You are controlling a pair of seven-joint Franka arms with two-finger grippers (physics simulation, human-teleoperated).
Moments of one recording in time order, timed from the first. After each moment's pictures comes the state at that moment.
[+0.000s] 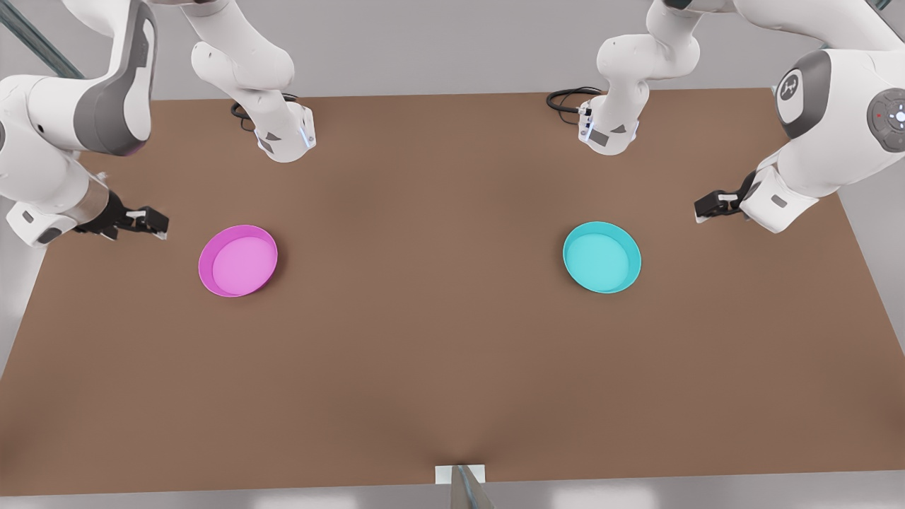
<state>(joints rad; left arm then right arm) 0.00 0.13 -0.06 -1.34 -0.01 1.34 -0.10 -0.17 0.02 0.08 -1.59 -0.07 1.54 -0.09</state>
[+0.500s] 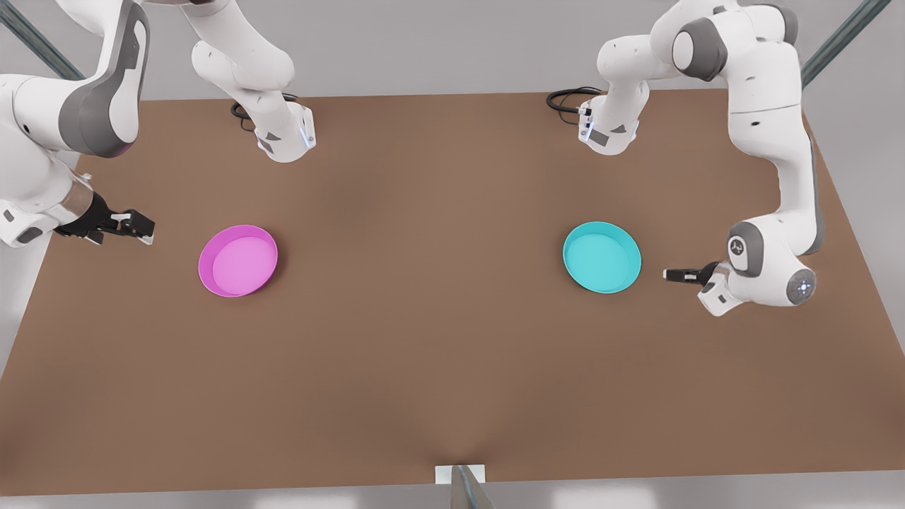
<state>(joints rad) 0.08 0.48 0.10 -1.81 -0.17 1.83 0.31 -0.20 0.02 0.08 -1.59 -0.07 1.58 -0.11</state>
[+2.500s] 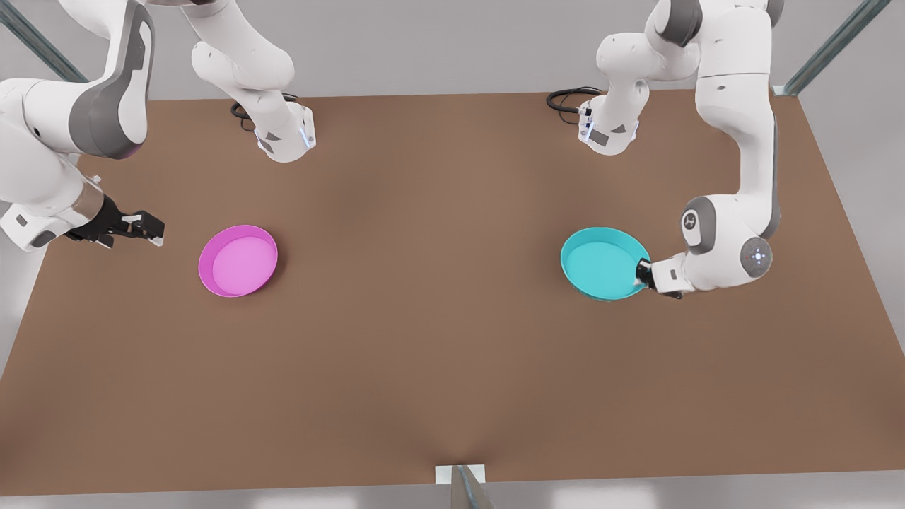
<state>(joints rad) -0.15 0.30 0.10 -1.85 -0.24 2.00 0.68 -0.17 0.03 0.08 -1.59 -0.05 1.58 -0.13</state>
